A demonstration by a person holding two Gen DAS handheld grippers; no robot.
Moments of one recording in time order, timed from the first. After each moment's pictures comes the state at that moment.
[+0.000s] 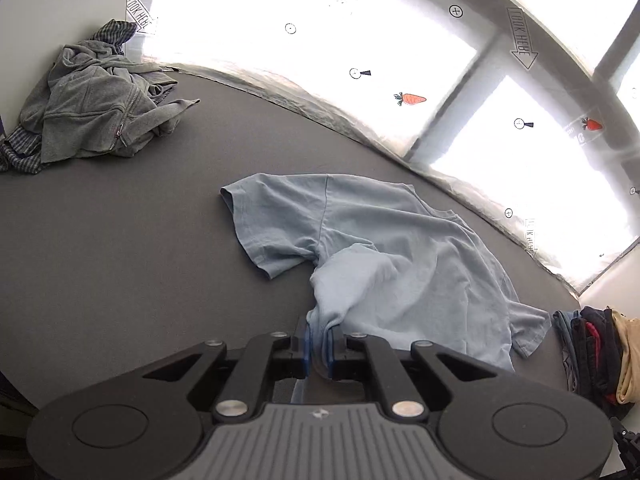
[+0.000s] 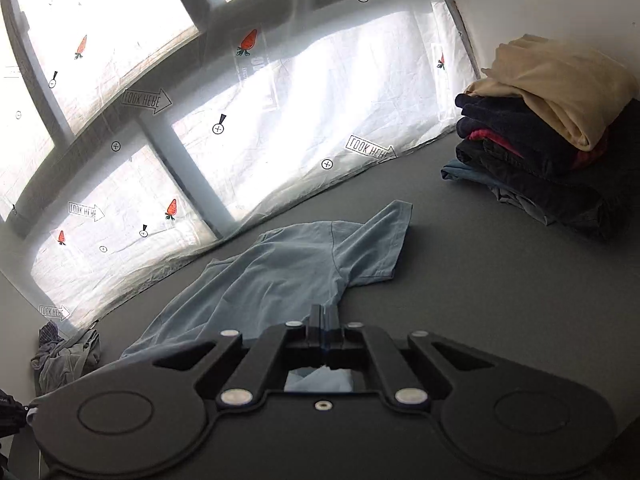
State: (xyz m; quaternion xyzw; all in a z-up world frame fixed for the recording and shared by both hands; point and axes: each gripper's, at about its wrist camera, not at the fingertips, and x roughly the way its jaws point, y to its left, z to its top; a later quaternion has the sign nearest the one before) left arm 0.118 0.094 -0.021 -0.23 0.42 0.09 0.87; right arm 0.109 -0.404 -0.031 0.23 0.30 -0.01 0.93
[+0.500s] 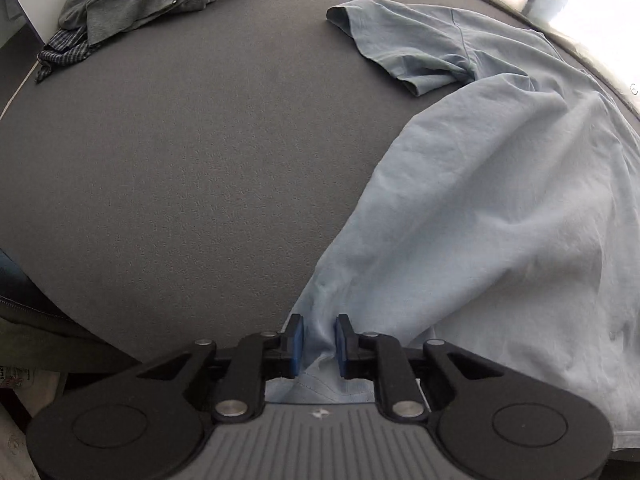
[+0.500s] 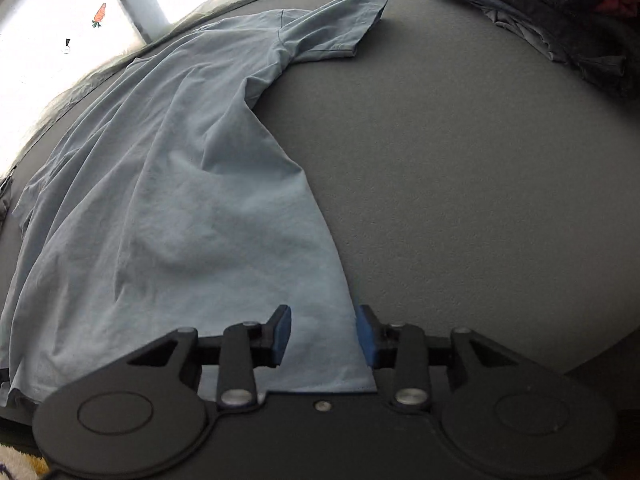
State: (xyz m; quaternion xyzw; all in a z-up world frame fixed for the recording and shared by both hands) left arm 0.107 0.102 -0.169 -0.14 0.57 0.17 0.79; right arm 0.125 -0.351 -0.174 0.14 0.53 -0.02 0.84
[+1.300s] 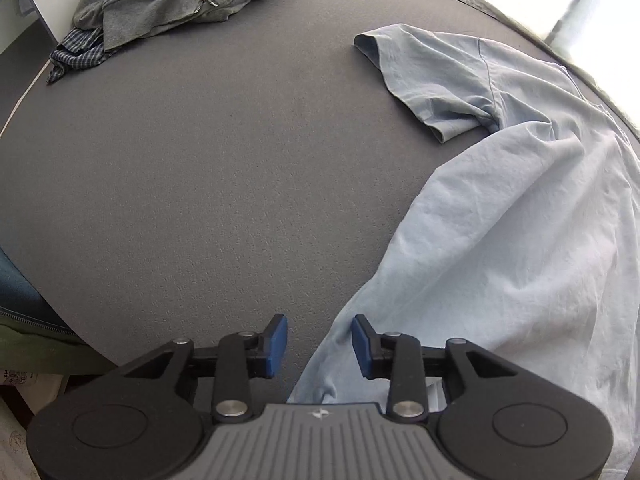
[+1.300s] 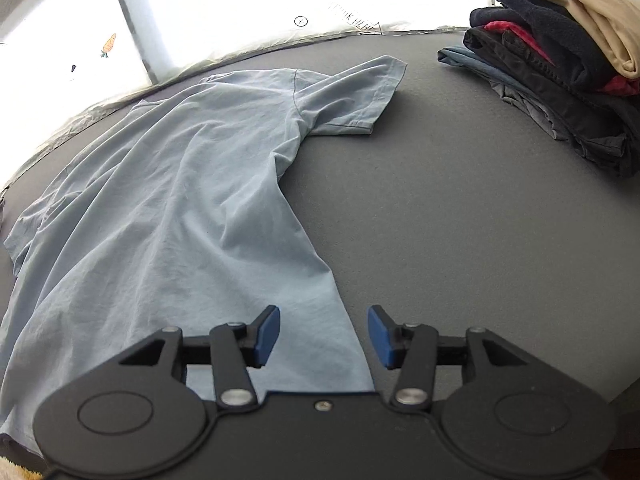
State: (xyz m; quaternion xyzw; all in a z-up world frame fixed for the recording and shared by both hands) left arm 0.132 0.135 -0.144 -0.17 0.55 0.18 0.80; right arm 0.163 -0.327 -0.139 0.10 0.46 -0.04 0.88
